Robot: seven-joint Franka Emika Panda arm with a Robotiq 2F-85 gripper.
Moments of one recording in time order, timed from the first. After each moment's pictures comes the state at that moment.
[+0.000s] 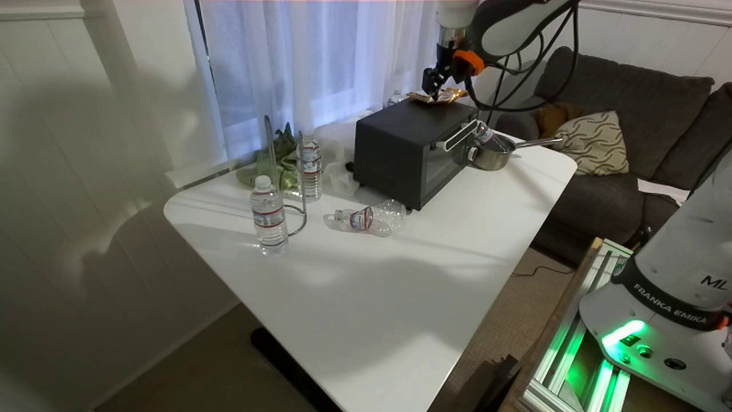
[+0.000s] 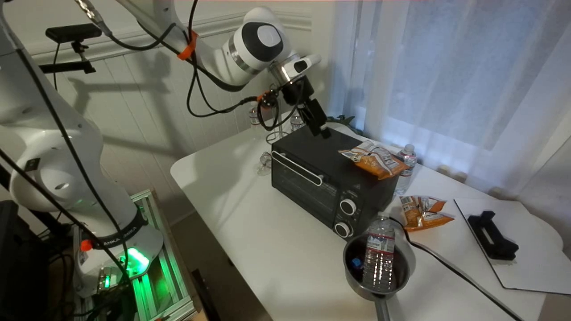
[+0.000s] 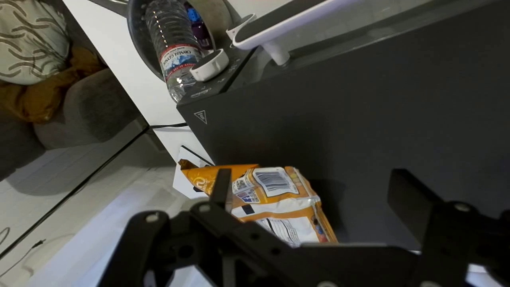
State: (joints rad) arm -0.18 -0.04 0.03 -2.29 -0.85 2.39 0.78
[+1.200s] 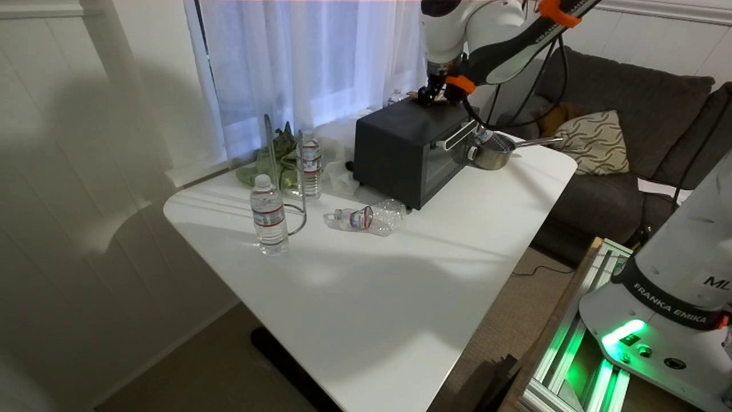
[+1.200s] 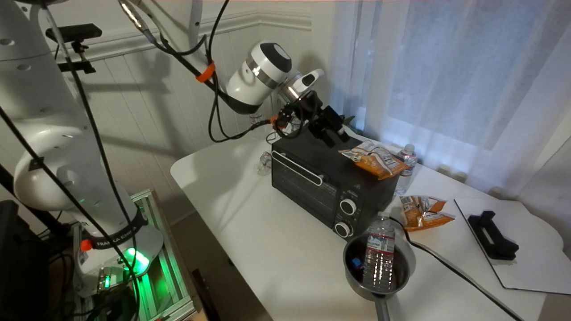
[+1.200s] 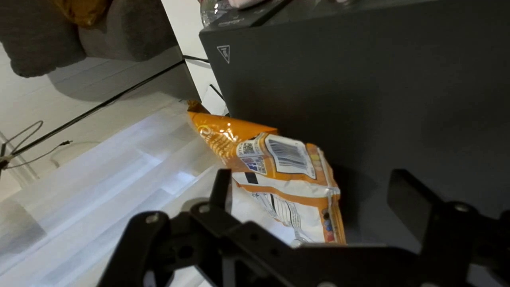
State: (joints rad) arm -0.12 0.12 -0.04 -2.23 -1.30 2.41 0.95
